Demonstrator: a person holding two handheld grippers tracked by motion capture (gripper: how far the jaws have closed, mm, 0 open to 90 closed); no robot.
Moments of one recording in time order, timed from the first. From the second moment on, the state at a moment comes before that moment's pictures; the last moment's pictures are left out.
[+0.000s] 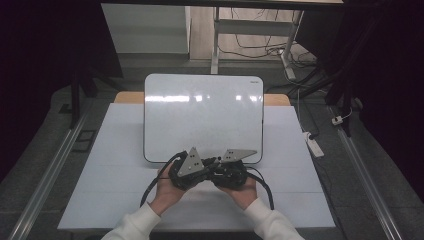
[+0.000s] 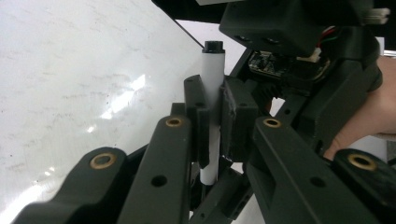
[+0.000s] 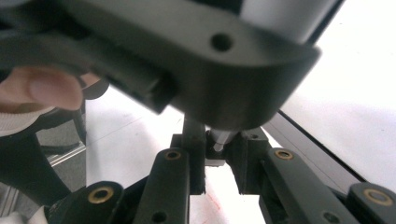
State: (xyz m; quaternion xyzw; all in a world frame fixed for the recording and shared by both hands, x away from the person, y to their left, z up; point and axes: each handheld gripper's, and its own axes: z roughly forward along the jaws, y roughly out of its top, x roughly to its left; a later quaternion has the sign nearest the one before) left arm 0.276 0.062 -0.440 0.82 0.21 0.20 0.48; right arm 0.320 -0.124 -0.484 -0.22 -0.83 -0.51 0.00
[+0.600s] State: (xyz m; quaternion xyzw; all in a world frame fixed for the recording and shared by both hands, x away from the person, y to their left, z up) left arm 0.285 0.136 -0.425 0.79 0.31 0.22 0.48; right arm 0.305 -0.197 -0.475 -0.24 -0.80 -0.52 -0.16
